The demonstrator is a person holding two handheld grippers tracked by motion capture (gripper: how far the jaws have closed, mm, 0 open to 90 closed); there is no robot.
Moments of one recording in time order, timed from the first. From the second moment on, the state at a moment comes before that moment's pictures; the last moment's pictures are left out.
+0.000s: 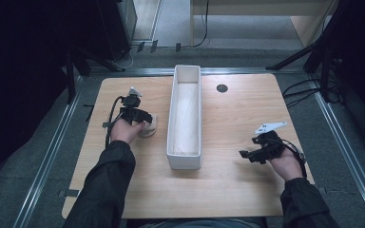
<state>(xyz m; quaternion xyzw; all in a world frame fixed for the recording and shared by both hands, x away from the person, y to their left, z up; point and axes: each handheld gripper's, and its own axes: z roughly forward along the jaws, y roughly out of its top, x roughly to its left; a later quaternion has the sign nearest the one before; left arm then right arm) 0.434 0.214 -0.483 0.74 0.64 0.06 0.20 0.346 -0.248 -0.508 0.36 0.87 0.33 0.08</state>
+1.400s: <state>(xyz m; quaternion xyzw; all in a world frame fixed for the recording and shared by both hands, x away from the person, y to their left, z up) 0.448 0.192 -0.504 0.76 0.63 0.10 0.11 0.347 -0.247 -0.511 0.36 0.87 0.32 0.08</state>
